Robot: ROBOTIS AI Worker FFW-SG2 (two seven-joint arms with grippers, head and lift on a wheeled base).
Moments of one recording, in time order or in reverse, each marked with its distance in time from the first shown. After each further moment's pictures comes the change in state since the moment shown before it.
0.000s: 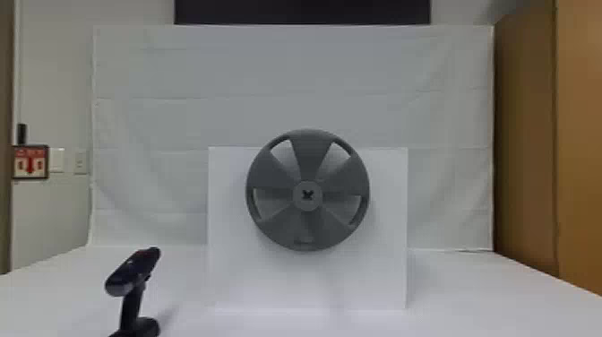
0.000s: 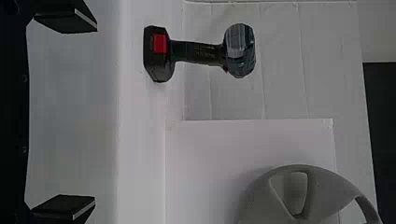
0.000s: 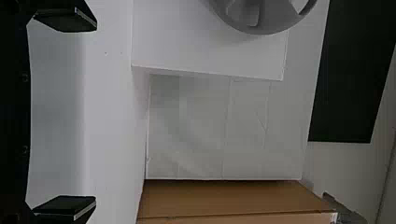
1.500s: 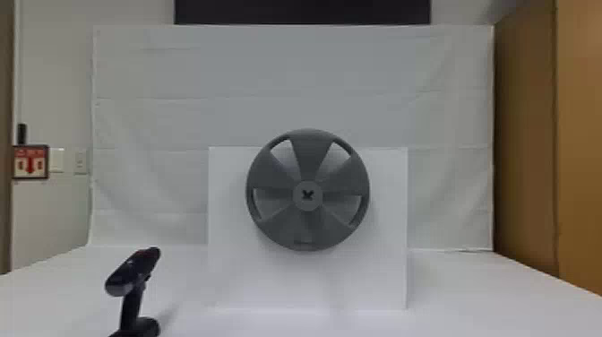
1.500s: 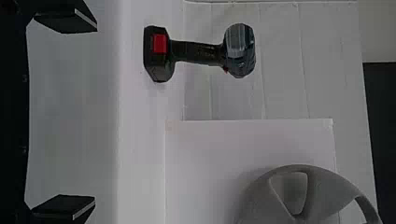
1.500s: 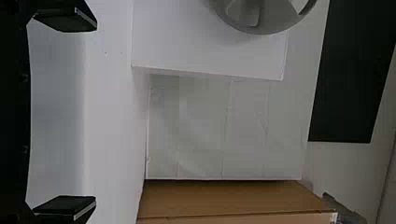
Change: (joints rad) left arm 0.000 0.000 0.000 0.000 0.000 0.000 0.000; right arm 0.000 0.000 0.000 0.000 0.000 0.000 0.000
